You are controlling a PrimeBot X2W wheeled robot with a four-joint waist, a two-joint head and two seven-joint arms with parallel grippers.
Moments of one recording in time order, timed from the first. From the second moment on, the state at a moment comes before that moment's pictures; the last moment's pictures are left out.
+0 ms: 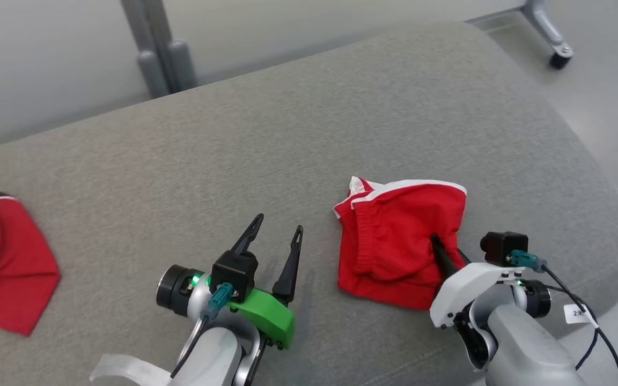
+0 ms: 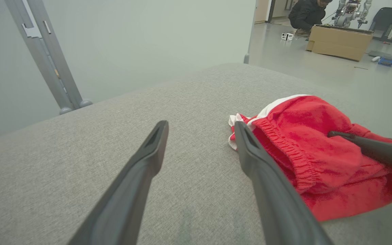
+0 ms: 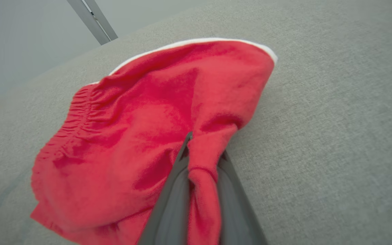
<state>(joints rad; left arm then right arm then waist) -0.33 0.05 -0.54 0.48 -0.26 0.03 -0.26 -0.47 -0.06 0.28 0.90 0.47 0.13 -0.26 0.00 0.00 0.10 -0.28</state>
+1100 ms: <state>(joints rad) -0.51 0.05 -0.57 0.40 -0.12 -0.01 -0.26 -0.94 -0.29 0.27 1.00 0.33 0.13 -0.25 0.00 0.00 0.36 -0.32</state>
